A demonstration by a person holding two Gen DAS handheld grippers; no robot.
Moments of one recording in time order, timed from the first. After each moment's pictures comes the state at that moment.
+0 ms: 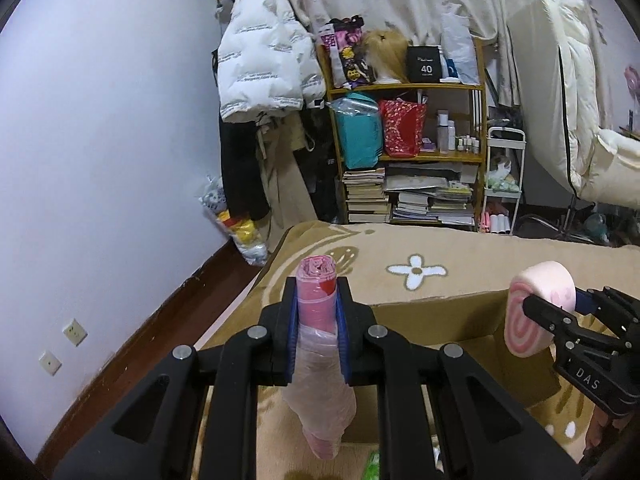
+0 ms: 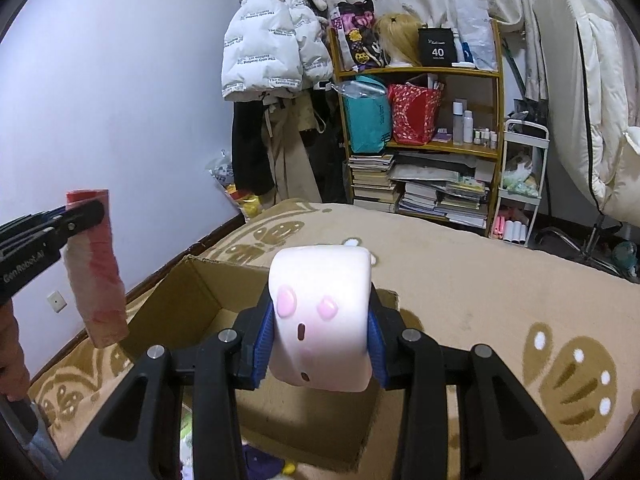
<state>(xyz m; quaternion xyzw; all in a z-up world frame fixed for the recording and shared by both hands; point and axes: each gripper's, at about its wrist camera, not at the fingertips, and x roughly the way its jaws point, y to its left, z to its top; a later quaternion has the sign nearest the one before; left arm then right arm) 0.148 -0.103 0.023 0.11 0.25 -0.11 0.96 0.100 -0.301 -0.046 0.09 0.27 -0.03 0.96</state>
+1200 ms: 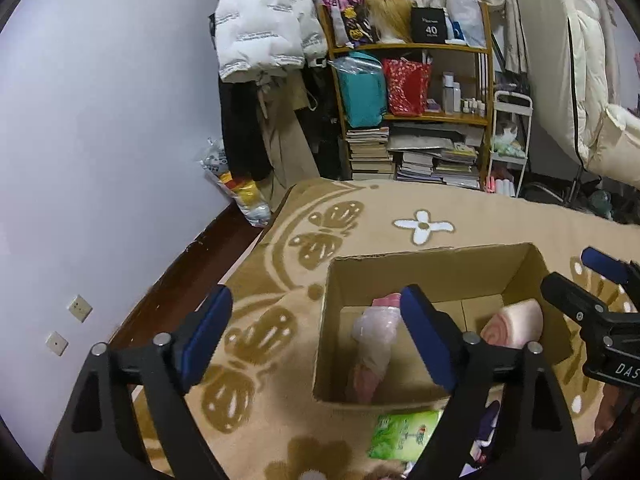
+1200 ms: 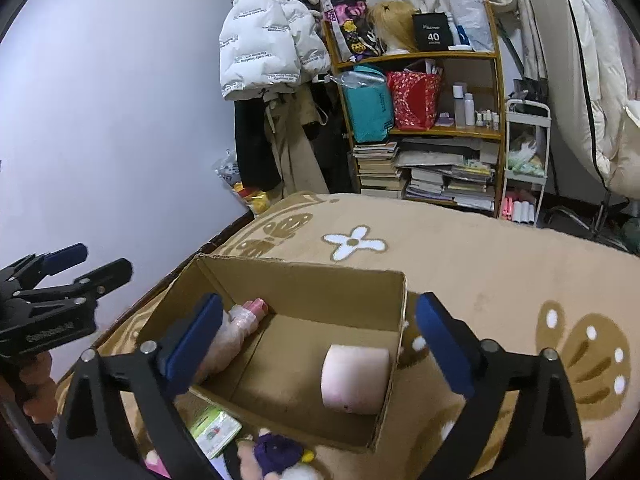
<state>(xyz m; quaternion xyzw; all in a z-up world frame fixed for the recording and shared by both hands) 0.147 -0.094 -0.001 0.12 0.31 -0.10 0.94 0.086 -0.300 -0.047 0.13 0.29 -0.02 0.95</state>
